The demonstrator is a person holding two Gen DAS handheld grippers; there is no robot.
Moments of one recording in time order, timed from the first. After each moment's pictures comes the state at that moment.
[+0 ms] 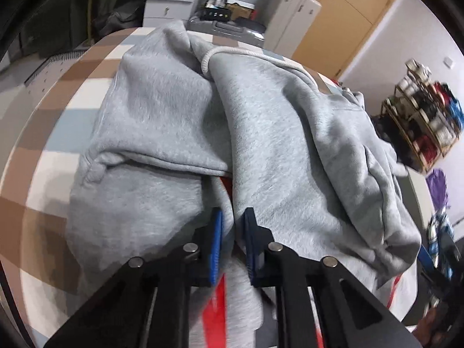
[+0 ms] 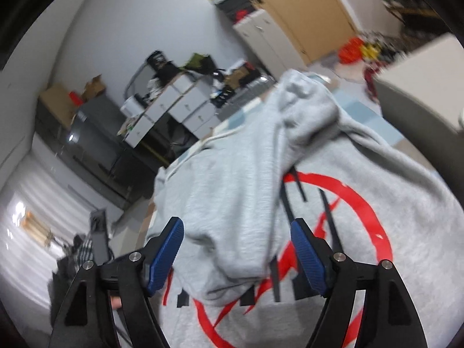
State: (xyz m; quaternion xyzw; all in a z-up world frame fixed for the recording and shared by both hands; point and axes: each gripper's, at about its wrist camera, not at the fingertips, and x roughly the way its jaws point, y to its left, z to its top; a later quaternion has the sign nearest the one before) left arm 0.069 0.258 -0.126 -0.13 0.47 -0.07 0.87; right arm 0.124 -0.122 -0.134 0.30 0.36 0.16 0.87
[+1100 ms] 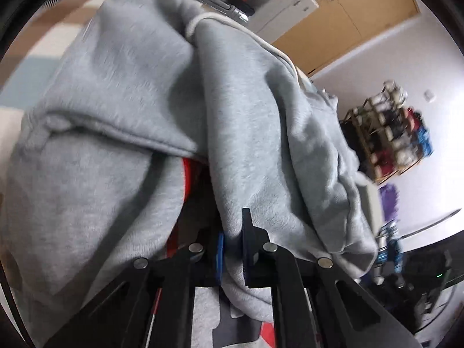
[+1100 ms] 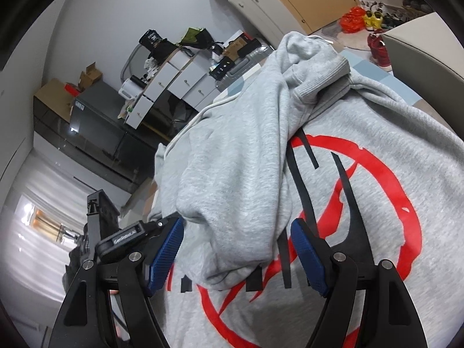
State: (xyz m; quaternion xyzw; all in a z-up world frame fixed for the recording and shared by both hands) left arm 0.092 0.258 -0.149 -0.29 0.51 -0.17 0.79; right arm 0.130 -0.108 -0.150 0.30 0.41 0.20 0.84
